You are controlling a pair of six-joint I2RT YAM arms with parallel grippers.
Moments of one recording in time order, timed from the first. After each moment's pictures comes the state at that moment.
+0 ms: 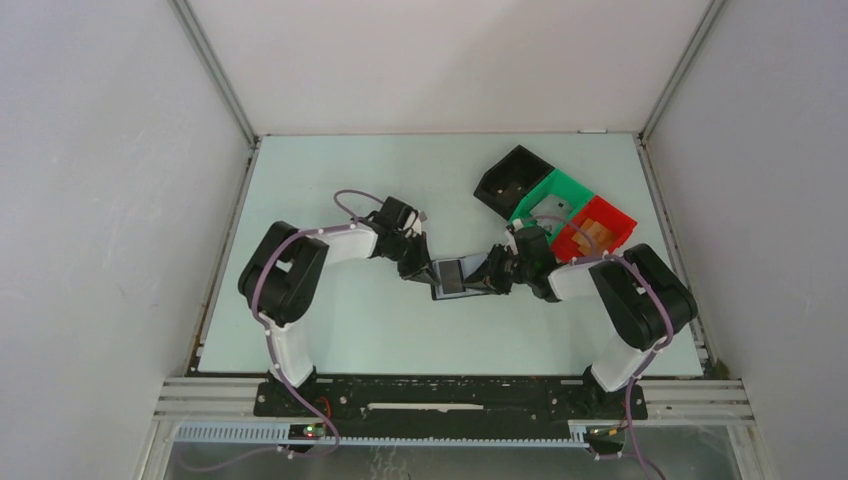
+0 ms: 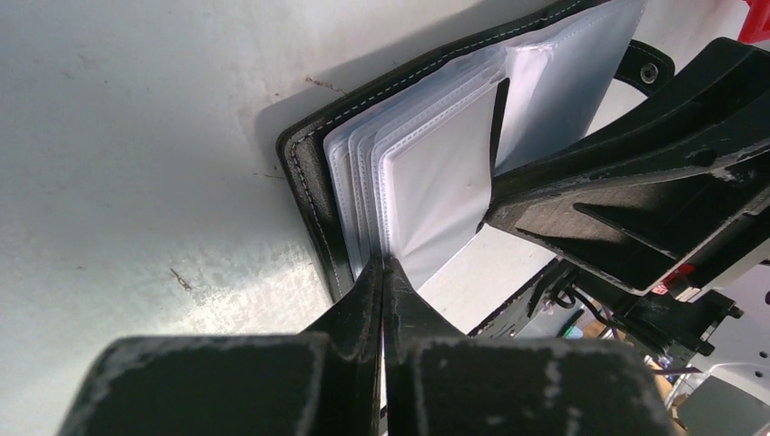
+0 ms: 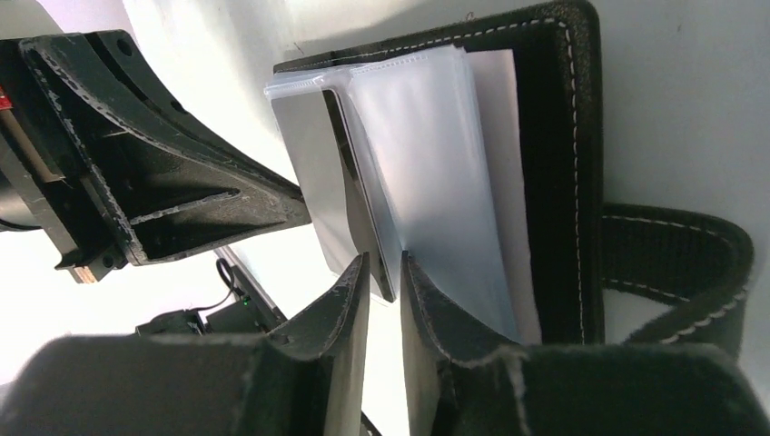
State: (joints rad) left arm -0.52 1.87 1.05 -0.27 0.54 -0.67; right arm 0.44 1.68 0.58 0.39 -0.50 0.97
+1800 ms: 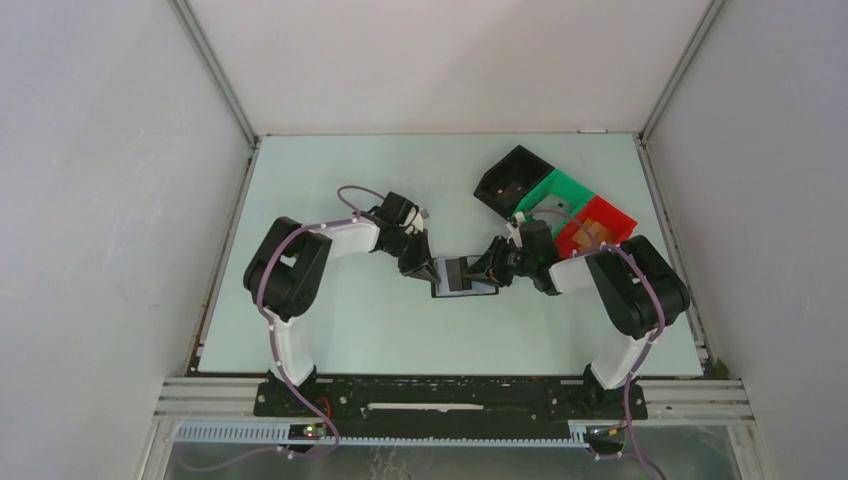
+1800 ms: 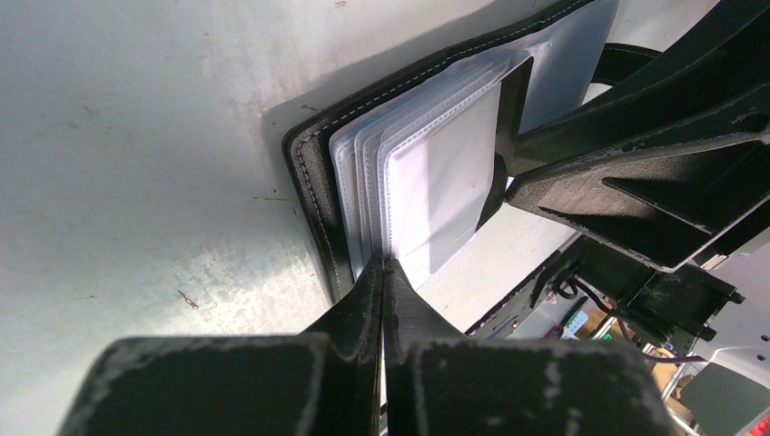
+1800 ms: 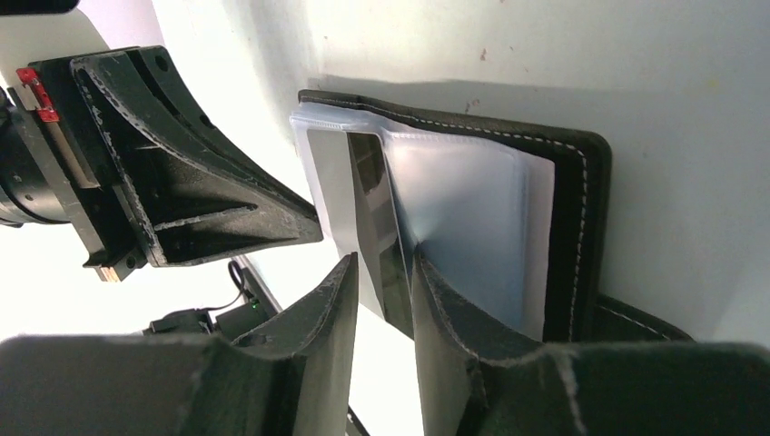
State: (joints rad) left arm -0.50 1.92 1.12 -0.34 0.57 -0.62; right arm 0.38 1.75 0.61 0.46 -0.58 0.94
